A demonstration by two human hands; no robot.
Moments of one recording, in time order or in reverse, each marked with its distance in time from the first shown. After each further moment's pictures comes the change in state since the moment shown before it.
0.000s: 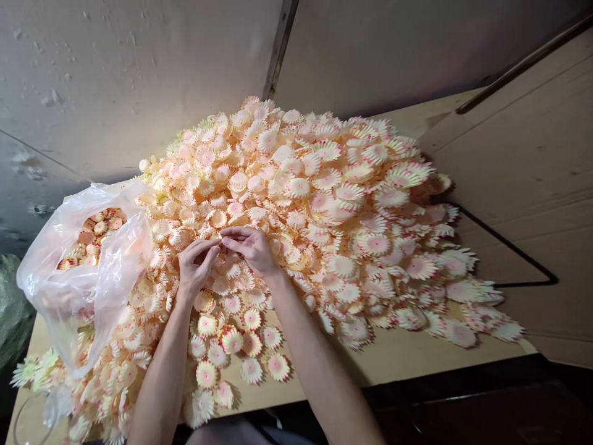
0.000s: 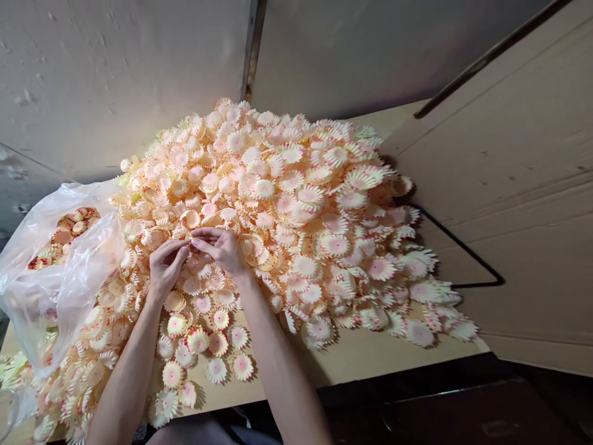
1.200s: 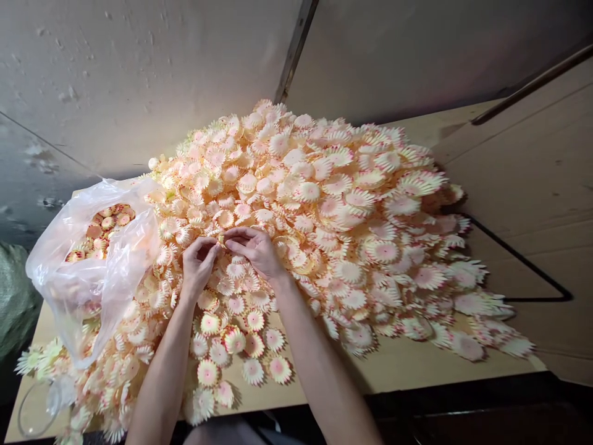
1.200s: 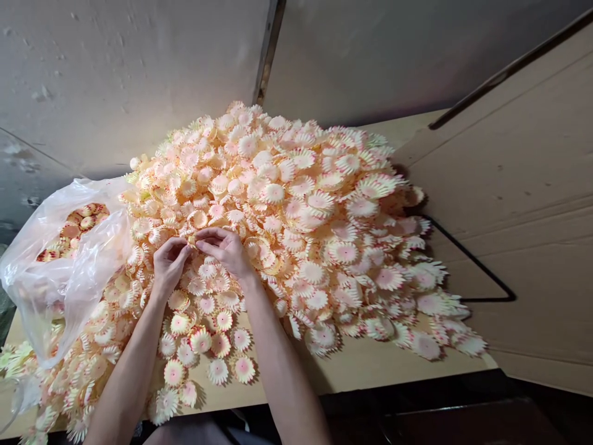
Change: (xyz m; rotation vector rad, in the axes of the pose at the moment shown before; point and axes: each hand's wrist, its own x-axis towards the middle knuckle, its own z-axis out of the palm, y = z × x) left_hand -0.003 -0.007 0.002 -0.107 0.080 -0.190; right_hand 0.002 0.003 0.001 0.025 -0.026 0.003
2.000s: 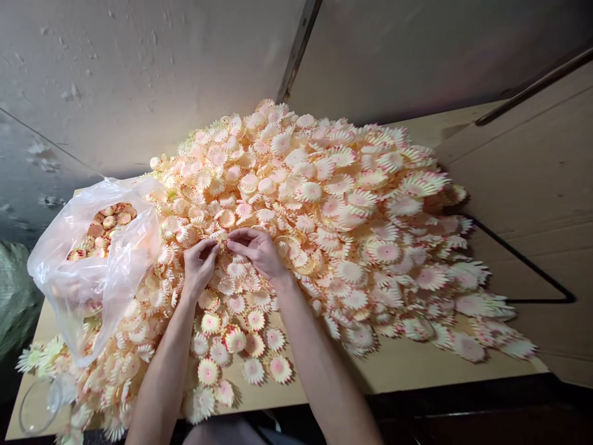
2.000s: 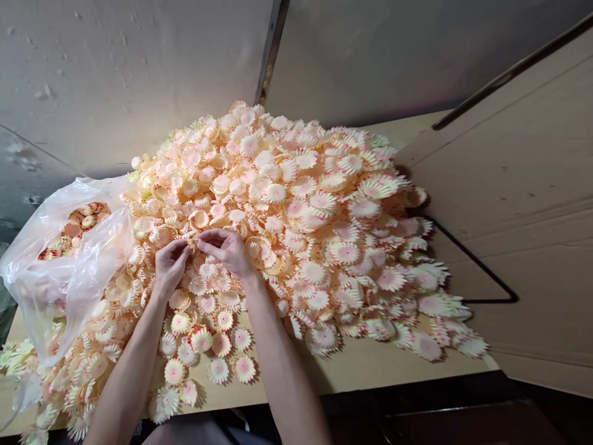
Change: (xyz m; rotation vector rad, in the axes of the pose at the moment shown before) left_hand -0.002 -0.009 0.000 0.047 0.039 -0.044; right_hand 0.000 0.001 -0.002 -0.031 -0.001 -0.011
